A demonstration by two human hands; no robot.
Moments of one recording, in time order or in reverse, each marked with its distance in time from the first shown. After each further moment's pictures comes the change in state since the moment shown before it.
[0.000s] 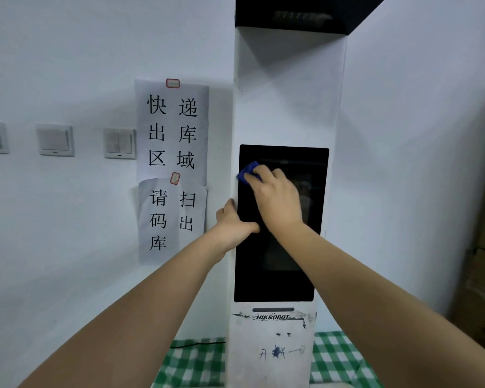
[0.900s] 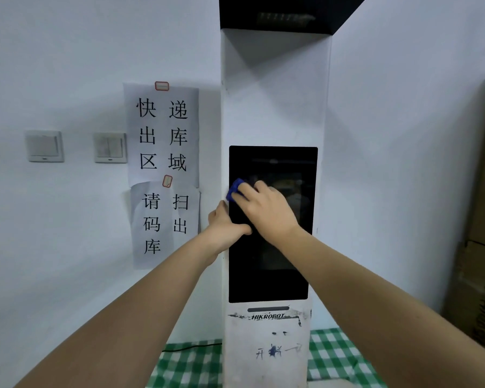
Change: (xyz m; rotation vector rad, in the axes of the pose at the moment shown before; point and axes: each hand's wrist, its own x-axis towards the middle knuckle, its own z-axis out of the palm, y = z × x) left_hand 0.004 -0.004 0.002 -0.002 -0.005 0.002; right_hand -0.017 0.007 -0.002 -0.102 -0.105 -0.255
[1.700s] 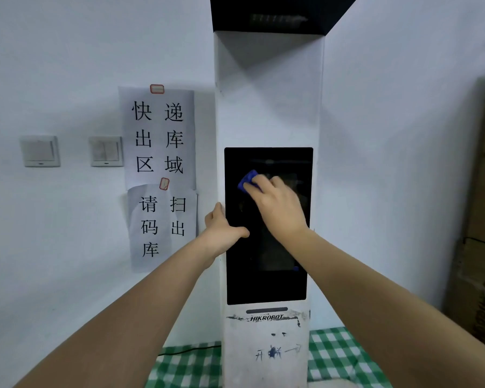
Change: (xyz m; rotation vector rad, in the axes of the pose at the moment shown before) left_hand -0.014 0.010 0.002 0.024 -0.011 -0.025; right_hand -0.010 0.019 0.002 0.092 0.062 0.183
